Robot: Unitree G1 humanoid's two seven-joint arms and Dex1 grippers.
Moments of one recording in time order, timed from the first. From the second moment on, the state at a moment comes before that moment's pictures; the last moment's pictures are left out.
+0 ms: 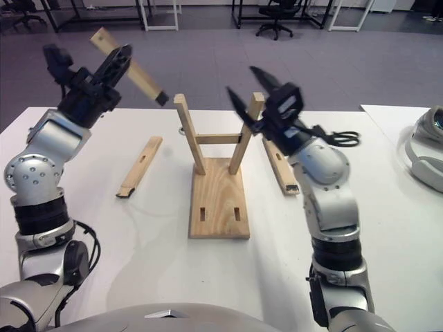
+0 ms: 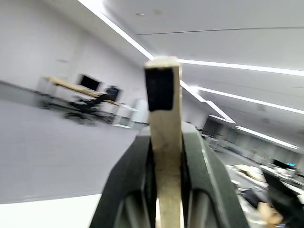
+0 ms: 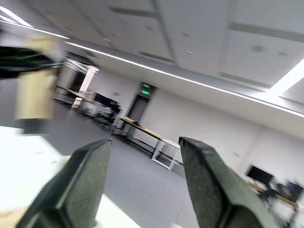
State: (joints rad) left arm -0.54 0.39 0.32 -0.14 -0.98 0.58 -0.28; right arm -0.33 -0.41 -0.18 -0.43 0.29 0.24 0.39
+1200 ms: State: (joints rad) left arm -0.54 0.36 0.17 0.89 -0.34 -0.22 -0.57; right arm -0.16 -0.37 -0.23 0.15 0.12 -0.13 0.32
